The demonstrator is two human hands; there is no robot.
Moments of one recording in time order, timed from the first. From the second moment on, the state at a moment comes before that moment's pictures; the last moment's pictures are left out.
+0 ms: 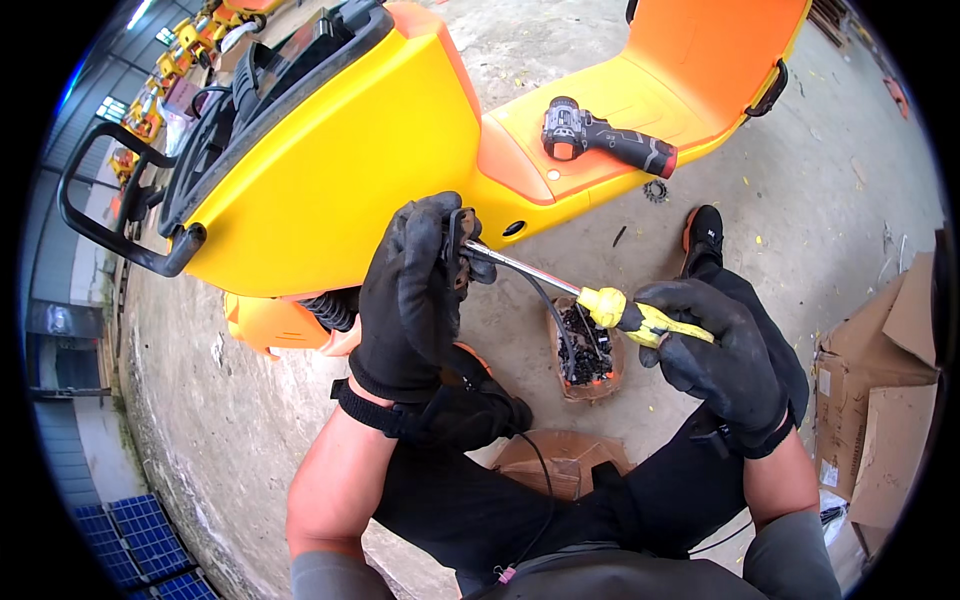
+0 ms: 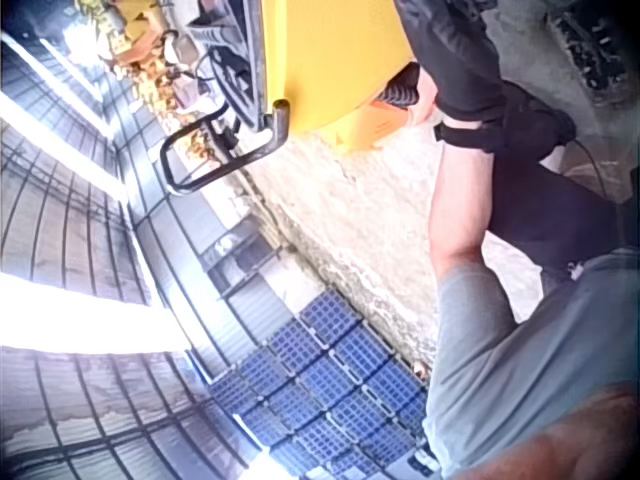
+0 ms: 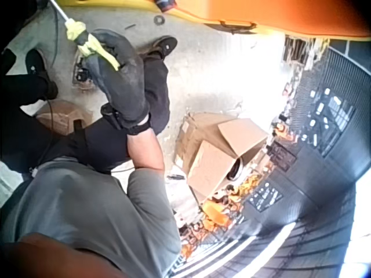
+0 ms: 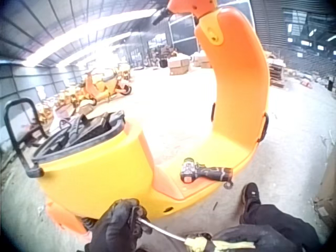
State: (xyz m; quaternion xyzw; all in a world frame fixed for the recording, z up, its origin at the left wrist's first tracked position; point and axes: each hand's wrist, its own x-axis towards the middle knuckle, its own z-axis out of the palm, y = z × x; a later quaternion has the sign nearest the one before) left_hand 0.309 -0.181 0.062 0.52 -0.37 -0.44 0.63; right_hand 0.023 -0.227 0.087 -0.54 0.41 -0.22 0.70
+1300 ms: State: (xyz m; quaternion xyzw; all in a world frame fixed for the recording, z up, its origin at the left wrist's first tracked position) left_hand 0.312 -0.177 0.074 0.52 -0.38 -0.47 0.61; right_hand 0.027 -0.221 0.079 -0.53 0.41 -0.23 0.70
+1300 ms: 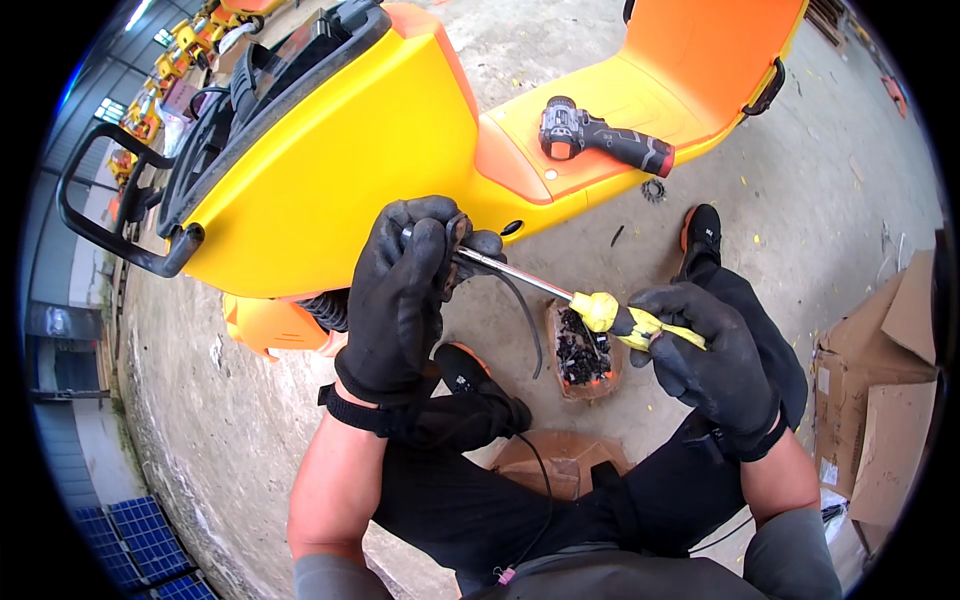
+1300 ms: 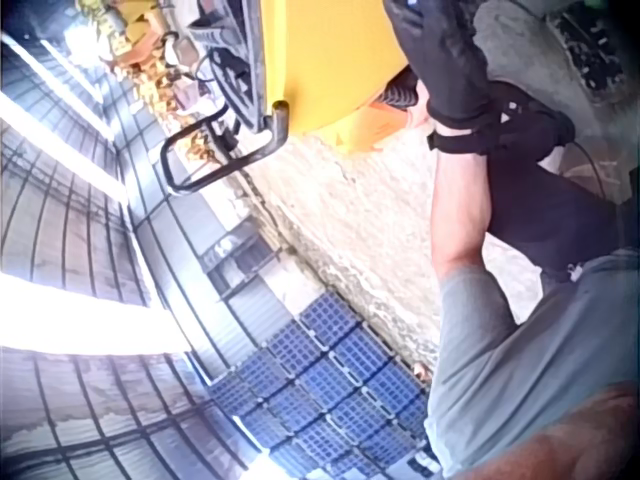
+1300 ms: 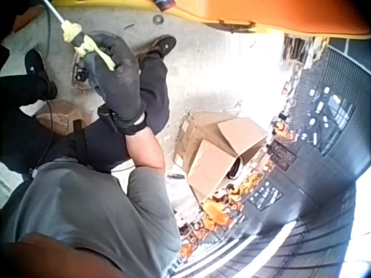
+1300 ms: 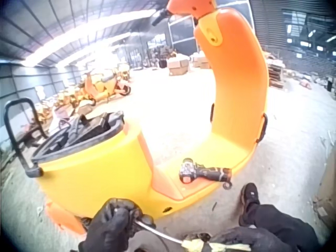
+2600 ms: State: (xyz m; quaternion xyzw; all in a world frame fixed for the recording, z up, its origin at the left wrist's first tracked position) left_hand 0.307 -0.173 0.054 0.57 -0.34 -0.46 0.59; right_hand 0.021 -0.229 0.062 -0.70 0.44 -0.35 0.45
